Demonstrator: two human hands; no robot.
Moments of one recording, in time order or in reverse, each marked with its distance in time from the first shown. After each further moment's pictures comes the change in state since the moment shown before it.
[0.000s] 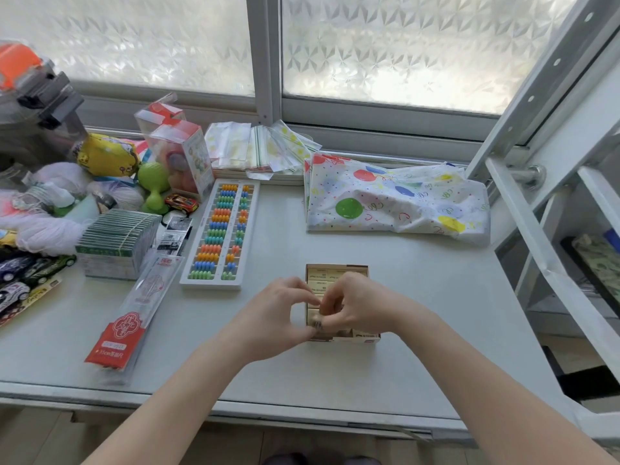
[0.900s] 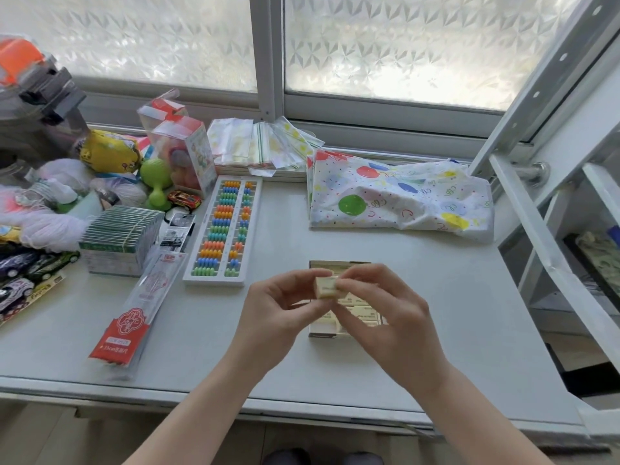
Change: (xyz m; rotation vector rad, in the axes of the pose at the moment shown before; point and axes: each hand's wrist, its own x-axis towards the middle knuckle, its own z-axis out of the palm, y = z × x) left_hand -0.024 0.041 -0.007 -1.110 0.329 -0.078; right_hand -0.048 -0.004 0.030 -0.030 0.975 -0.611
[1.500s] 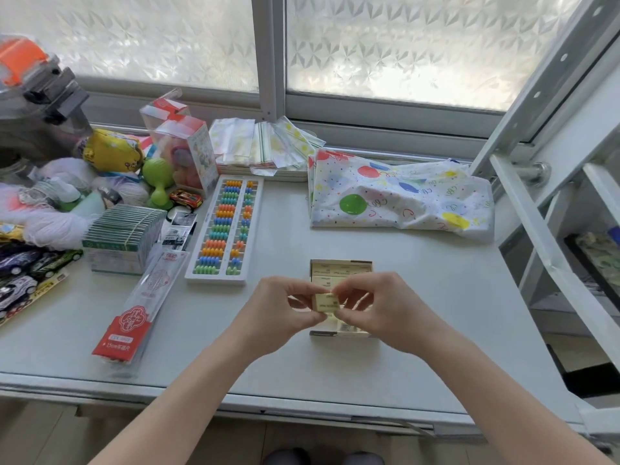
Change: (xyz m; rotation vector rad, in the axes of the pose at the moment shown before) left_hand 0.019 -0.014 -0.019 0.650 -0.170 -0.047; right_hand 0.023 0.014 -0.007 0.123 -0.579 0.487
